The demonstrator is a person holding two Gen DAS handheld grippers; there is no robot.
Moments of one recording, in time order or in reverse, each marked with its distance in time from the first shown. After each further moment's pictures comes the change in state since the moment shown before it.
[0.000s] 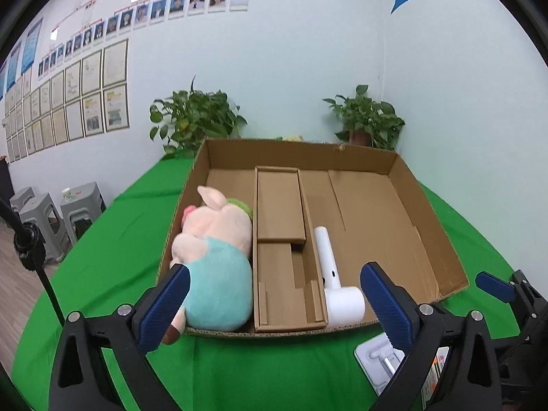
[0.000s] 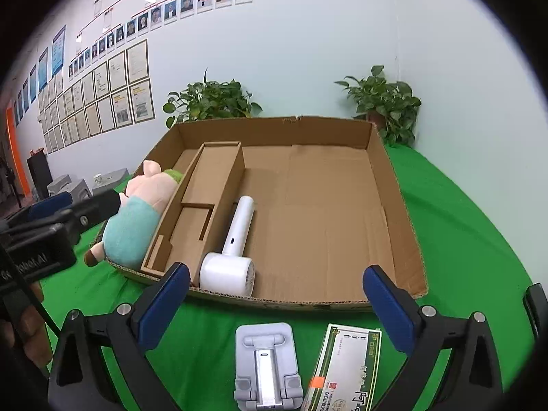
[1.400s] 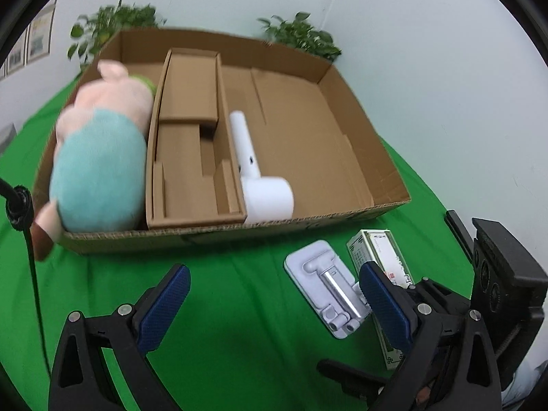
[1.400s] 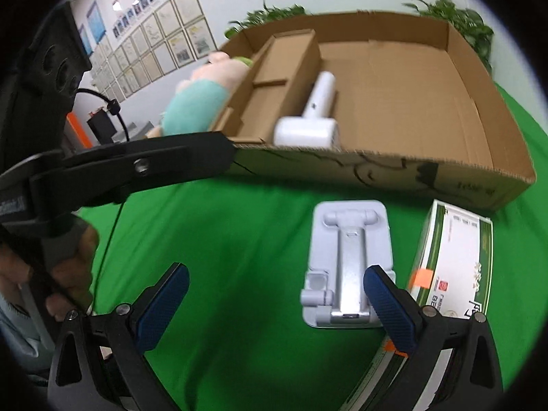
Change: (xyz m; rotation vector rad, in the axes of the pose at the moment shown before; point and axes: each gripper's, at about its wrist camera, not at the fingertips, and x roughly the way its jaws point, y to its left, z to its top) left arm 0.065 -0.011 -0.068 -0.021 0.350 -0.397; right arm 0.029 0.017 -0.081 -0.034 0.314 0.305
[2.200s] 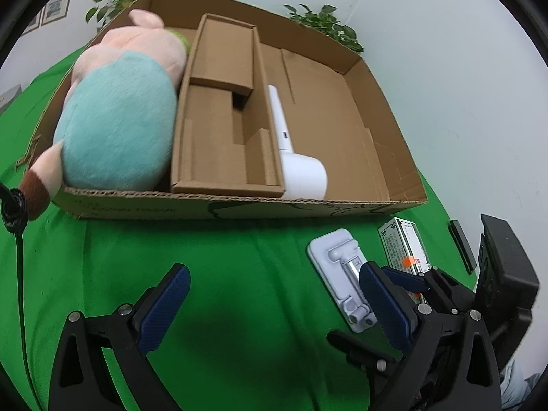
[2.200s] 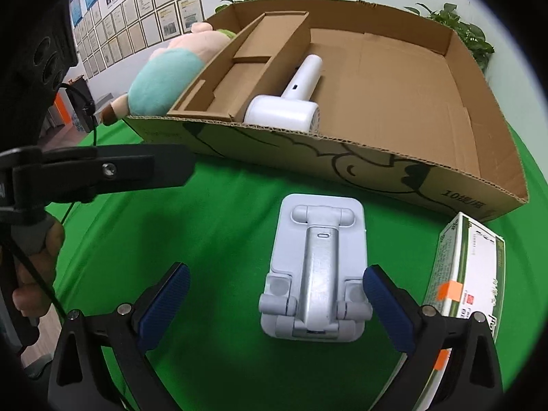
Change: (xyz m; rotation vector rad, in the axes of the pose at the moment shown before) left arm 0.011 0.030 -0.017 -0.110 0.040 -0.014; right arm 0.024 -0.003 0.005 -0.080 0.072 -0.138
